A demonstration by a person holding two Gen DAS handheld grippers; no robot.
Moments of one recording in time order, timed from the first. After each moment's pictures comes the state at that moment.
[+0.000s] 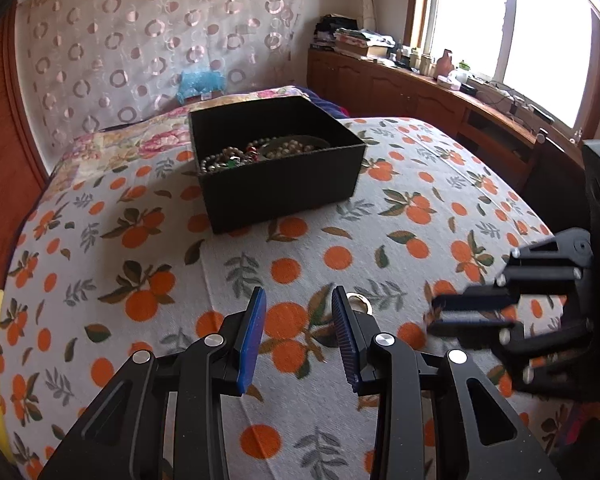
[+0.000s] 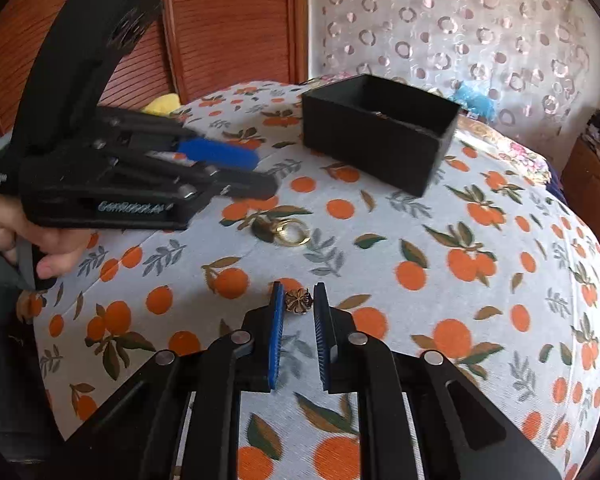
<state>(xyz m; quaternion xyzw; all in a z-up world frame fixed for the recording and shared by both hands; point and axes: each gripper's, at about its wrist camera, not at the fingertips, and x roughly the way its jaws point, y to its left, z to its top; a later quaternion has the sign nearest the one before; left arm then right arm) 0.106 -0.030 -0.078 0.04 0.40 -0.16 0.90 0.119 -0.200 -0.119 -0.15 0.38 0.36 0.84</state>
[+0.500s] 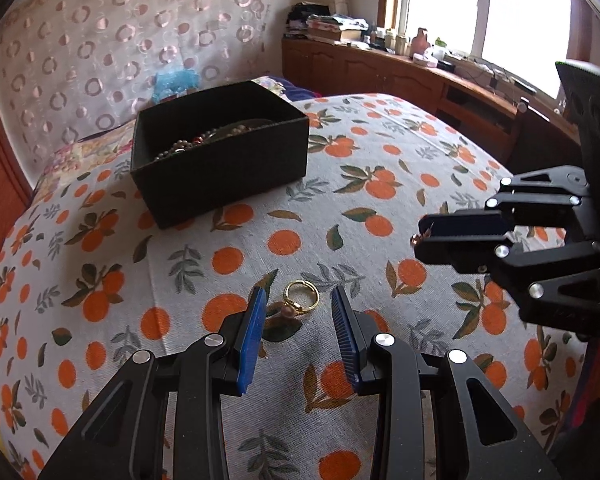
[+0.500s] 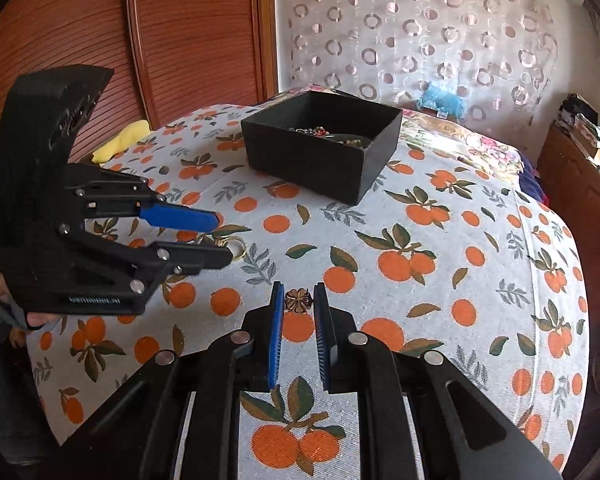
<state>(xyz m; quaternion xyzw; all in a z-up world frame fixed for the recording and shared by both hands) 0.101 -0.063 -0.092 0.08 0.41 -0.19 0.89 0.132 -0.229 -0.108 -0.13 0.37 0.32 0.86</state>
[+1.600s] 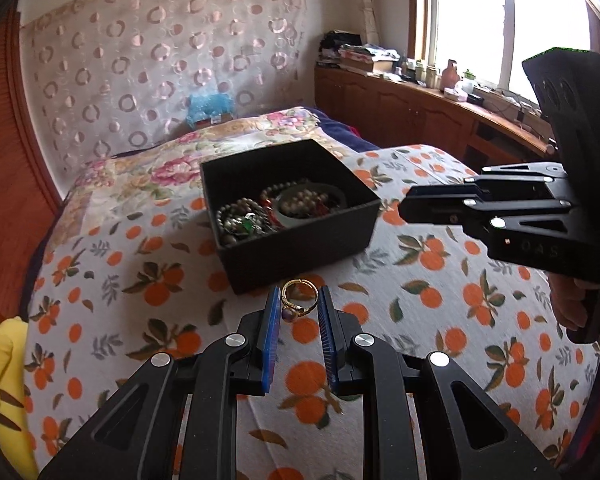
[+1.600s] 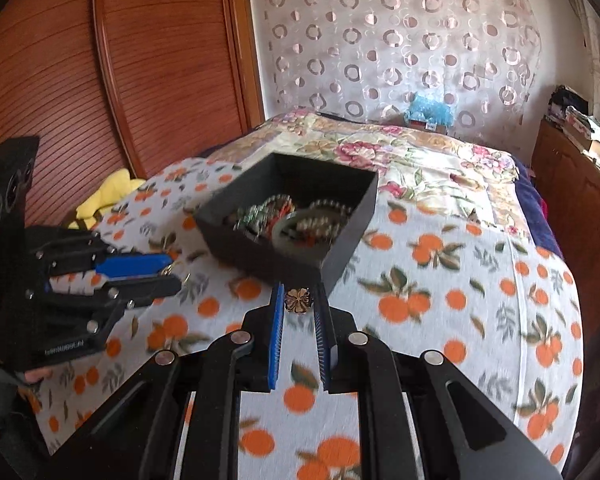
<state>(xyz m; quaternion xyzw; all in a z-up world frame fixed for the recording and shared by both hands) 0.130 -0.030 -0.051 0.06 0.36 -0.14 0.92 0.211 -0.210 -0.070 -0.08 0.35 0.31 0.88</state>
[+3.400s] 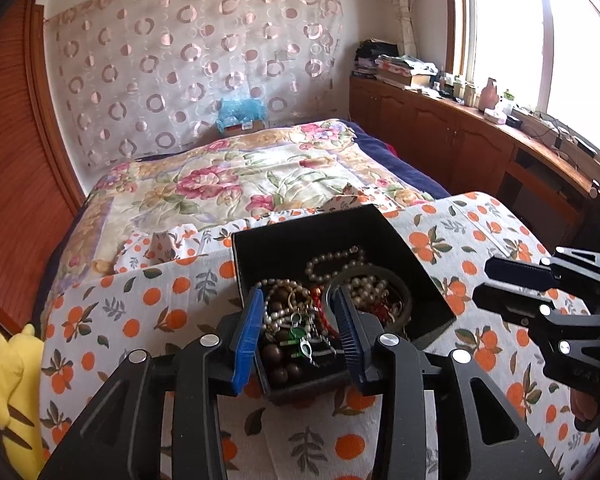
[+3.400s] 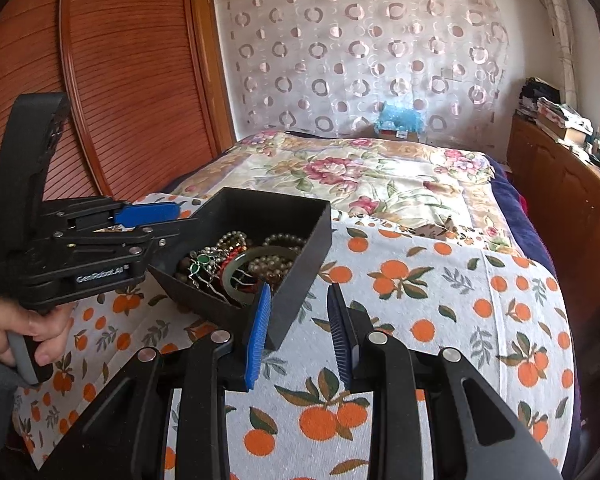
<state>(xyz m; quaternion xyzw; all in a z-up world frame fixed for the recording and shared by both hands) 0.207 -0.029 -0.032 0.05 0.35 -0.08 0.93 0.231 -0.230 -0.070 -0.05 0.33 0.26 0.91</state>
